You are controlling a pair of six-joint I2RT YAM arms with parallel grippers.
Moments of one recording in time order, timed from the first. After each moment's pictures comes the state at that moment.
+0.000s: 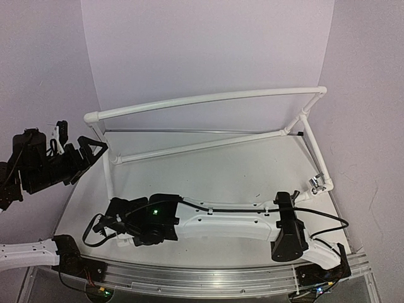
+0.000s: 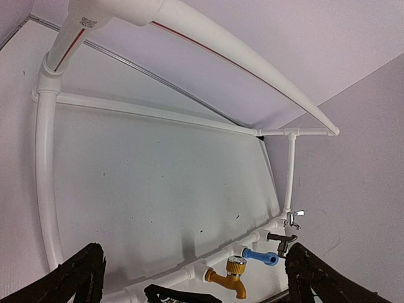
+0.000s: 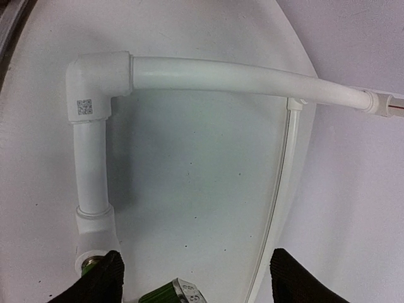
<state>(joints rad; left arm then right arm) -0.87 0.60 0.99 -0.77 -0.32 -0.95 1.48 2.51 2.47 -0.95 0.59 -0.72</state>
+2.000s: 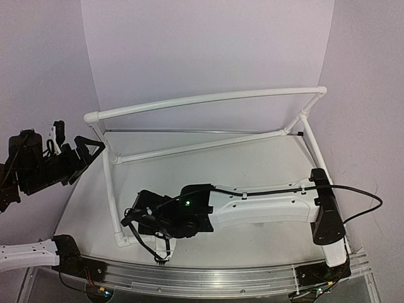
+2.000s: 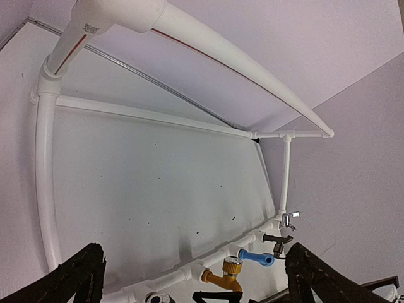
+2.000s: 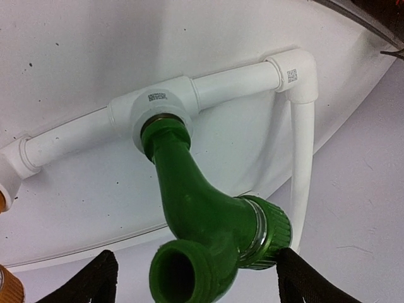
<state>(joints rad) -0.87 0.57 0.99 -0.77 -0.32 -0.95 1.46 2.17 1.94 -0.79 0.45 -1.94</state>
